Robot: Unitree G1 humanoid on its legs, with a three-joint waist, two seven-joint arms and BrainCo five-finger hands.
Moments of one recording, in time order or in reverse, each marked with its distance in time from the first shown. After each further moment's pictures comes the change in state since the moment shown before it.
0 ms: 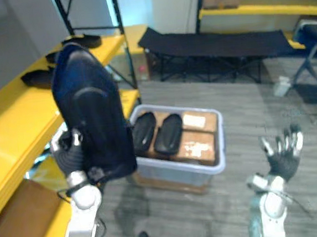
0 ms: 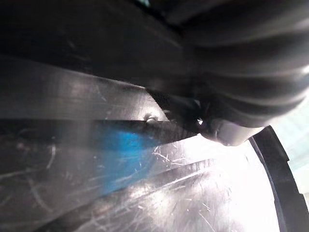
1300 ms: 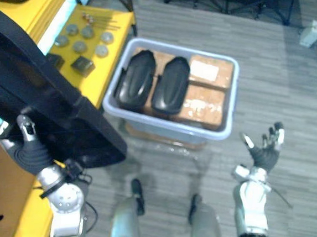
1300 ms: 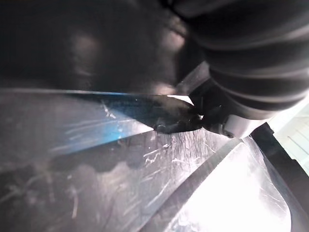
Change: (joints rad) left arm -0.108 0.058 0.062 -0.065 -0.013 -0.178 0.094; right arm -0.175 -0.025 0.081 0.011 -0.125 -0.012 -0.127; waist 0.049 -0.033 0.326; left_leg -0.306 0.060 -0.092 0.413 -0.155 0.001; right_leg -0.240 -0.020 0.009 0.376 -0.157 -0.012
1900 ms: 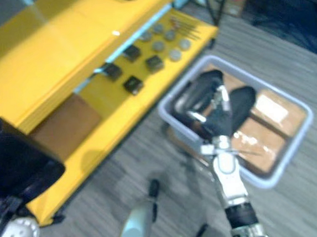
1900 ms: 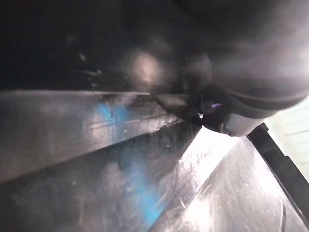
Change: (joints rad) left arm 0.354 -0.087 0.543 -0.143 0.046 0.029 0.127; right arm -0.316 -0.047 0.335 0.058 -0.110 0.062 0.213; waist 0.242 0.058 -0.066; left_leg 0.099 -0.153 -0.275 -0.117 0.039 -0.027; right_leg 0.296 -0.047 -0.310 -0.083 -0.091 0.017
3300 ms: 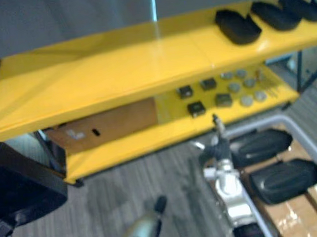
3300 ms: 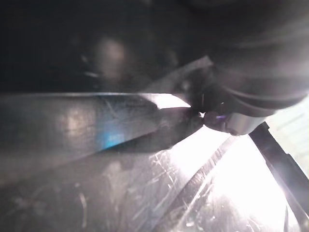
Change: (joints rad) left arm 0.011 0.019 -0.097 -0.064 -0.271 -0.108 -0.408; right arm 0.122 -0.077 -0.091 0.042 -0.128 0.027 -0.098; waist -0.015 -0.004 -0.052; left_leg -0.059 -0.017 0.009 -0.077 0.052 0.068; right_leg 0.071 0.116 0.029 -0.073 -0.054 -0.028
